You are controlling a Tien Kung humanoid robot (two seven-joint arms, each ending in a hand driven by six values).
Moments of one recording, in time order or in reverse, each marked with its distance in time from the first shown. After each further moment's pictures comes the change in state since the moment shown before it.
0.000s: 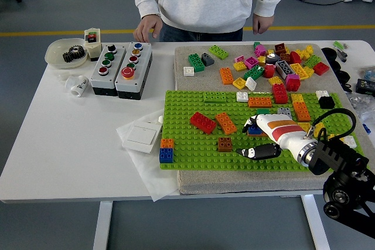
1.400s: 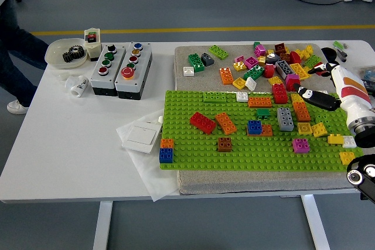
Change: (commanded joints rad) left arm 0.062 -0.019 -0.069 0.020 0.041 0.029 -0.030; right arm -0.251 0.056 0.507 -0.163 0.115 -0.350 0.126
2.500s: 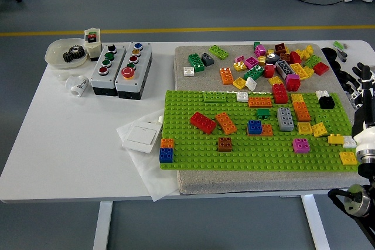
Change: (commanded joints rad) left arm -0.040 -0.020 0.032 -0.001 -0.033 -0.023 -0.013; right arm -0.264 0.185 0.251 0.089 0.945 -0.001 0.739
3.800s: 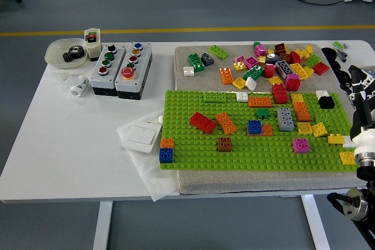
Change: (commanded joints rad) left arm -0.011 -0.011 -0.076 0.001 0.077 -0.031 -0.011; right arm -0.020 0.008 0.011 0.021 -0.060 0.000 -0.008
